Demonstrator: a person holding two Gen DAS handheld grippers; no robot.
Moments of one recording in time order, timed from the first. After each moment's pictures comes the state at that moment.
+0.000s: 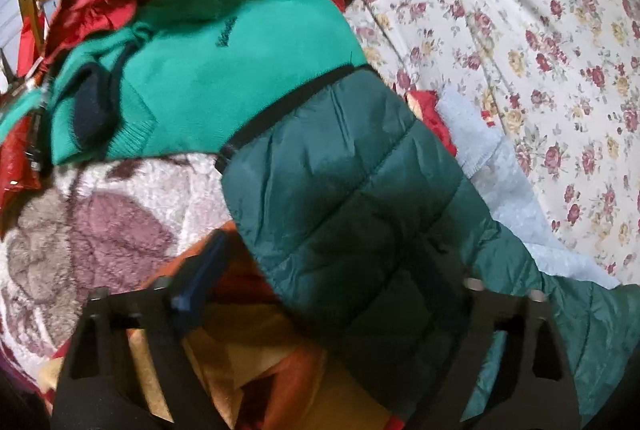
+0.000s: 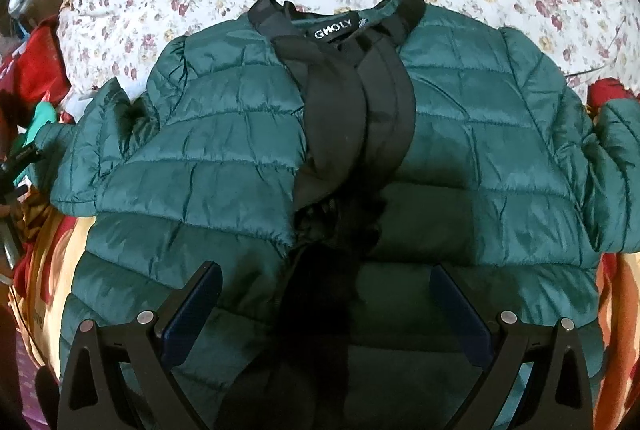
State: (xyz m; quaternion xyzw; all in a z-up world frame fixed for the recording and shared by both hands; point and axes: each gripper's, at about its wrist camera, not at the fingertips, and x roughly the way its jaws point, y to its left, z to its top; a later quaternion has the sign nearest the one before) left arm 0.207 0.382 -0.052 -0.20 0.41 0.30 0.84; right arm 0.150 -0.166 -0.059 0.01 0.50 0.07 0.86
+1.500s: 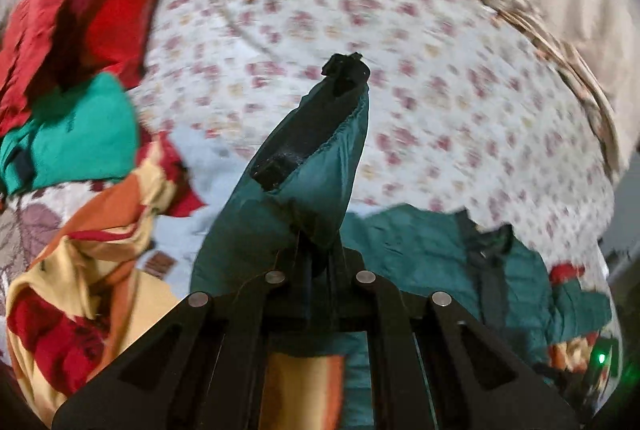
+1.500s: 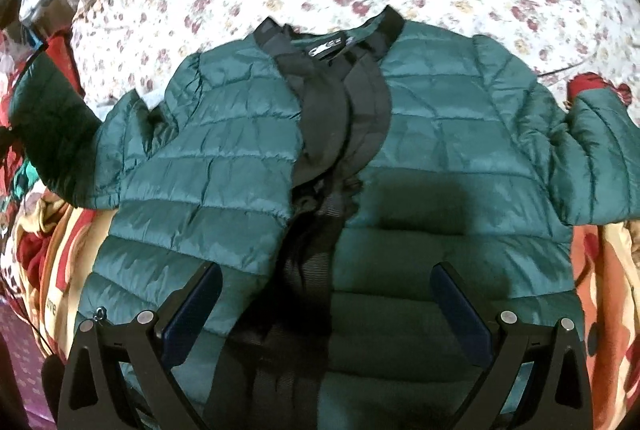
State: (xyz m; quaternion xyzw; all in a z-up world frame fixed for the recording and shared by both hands) left arm 0.128 0.207 0.085 -0.16 0.32 0.01 0.93; right arm 0.113 -0.192 -0.032 0.03 0.47 0.07 0.88
